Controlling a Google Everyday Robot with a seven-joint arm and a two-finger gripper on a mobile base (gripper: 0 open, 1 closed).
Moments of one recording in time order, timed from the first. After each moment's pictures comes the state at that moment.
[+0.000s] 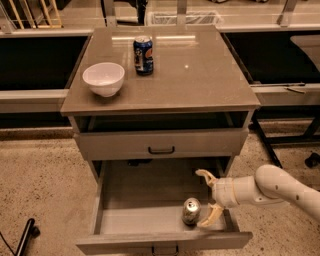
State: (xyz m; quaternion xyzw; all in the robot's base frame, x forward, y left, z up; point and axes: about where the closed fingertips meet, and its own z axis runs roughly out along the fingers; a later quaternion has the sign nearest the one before) arm 0.486 -0.130 0.517 -0.62 0.62 0.26 0.39
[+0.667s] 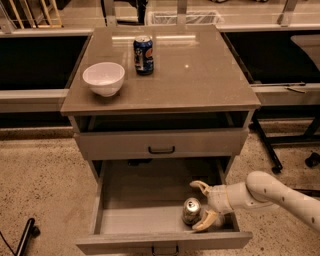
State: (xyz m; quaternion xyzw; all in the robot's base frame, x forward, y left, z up) arm 0.485 -0.127 0.455 -0.63 0.62 0.29 0.37
